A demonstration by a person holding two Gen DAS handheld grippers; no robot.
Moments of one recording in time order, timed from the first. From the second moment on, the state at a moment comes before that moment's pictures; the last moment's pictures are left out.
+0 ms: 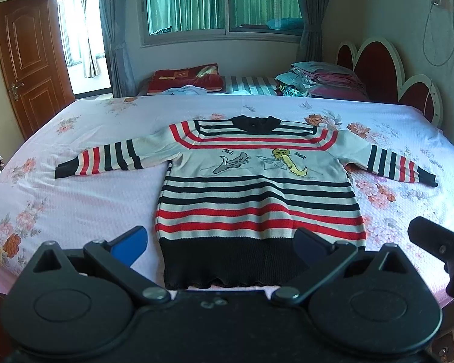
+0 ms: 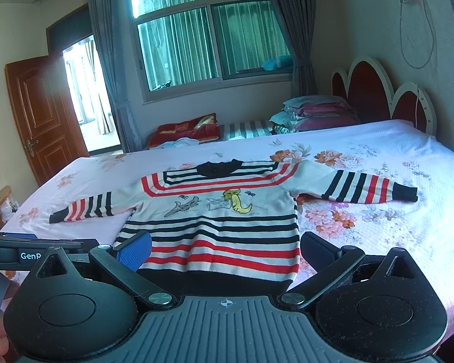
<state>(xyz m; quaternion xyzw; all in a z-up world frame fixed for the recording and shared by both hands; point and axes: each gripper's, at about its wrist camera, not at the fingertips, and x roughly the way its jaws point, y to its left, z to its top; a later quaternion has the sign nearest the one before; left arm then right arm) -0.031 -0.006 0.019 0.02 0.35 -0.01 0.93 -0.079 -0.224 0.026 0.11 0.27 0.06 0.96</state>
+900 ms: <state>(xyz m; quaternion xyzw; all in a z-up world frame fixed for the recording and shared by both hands) -0.029 -0.010 0.017 0.03 0.36 -0.01 0.93 -0.074 -0.227 0.021 0.11 0.27 0.06 0.95</state>
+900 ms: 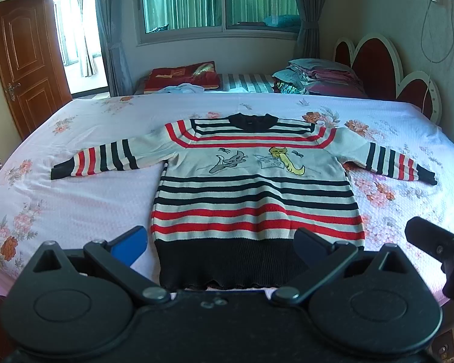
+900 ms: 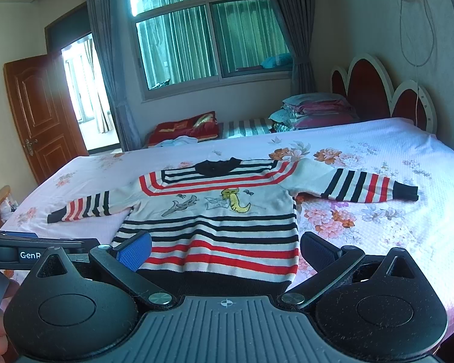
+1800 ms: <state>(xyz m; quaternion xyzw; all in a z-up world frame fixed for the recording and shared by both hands) -0.026 -0.017 0.016 0.03 0.36 -0.01 0.93 -0.068 -0.231 0.014 0.11 0.28 0.05 0.95</state>
